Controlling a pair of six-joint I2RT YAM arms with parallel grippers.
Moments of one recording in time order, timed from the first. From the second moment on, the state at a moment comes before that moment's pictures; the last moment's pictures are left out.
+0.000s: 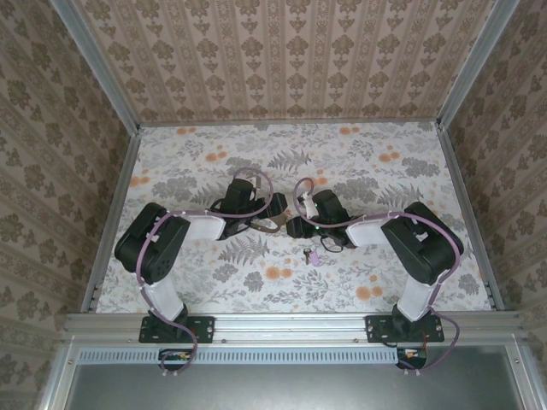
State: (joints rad) left arm -0.60 1.76 0.77 0.36 0.21 -0.70; right arm 0.57 1.77 0.73 0.30 -0.30 0.37
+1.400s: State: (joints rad) left arm -0.60 1.77 0.77 0.38 0.21 -0.70; right arm 0.61 1.86 0.88 0.17 -0.13 0.24
